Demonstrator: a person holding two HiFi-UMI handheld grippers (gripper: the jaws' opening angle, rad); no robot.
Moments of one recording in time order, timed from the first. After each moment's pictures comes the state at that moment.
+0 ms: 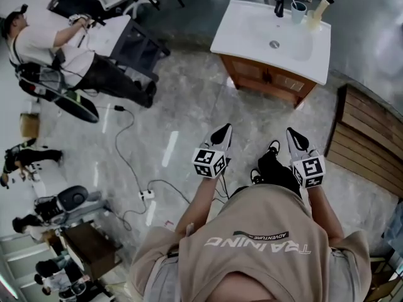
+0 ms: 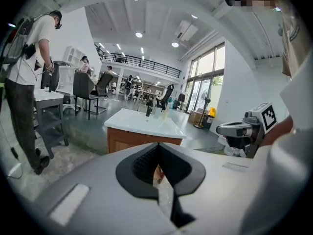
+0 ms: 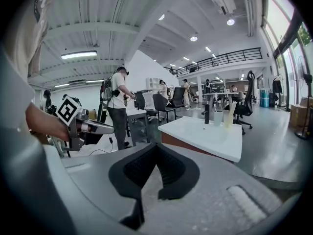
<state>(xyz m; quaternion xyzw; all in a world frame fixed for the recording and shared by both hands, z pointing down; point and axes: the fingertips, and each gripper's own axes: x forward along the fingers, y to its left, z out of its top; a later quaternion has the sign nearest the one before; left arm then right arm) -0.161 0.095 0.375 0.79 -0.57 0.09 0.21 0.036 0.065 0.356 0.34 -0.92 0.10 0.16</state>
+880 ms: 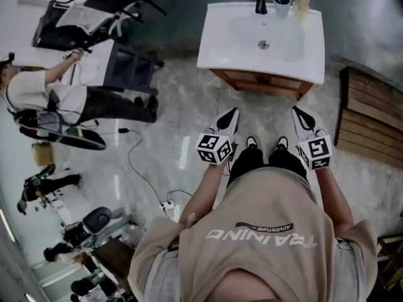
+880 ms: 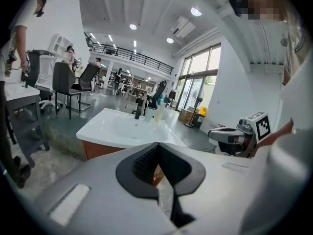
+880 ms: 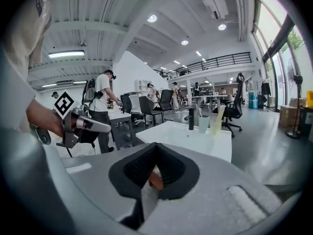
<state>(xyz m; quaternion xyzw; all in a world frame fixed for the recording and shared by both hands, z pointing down) -0.139 -0.056 0.360 0.83 -0.51 0.09 0.22 0.048 -0.069 0.352 0.40 -0.90 0.10 0.15</state>
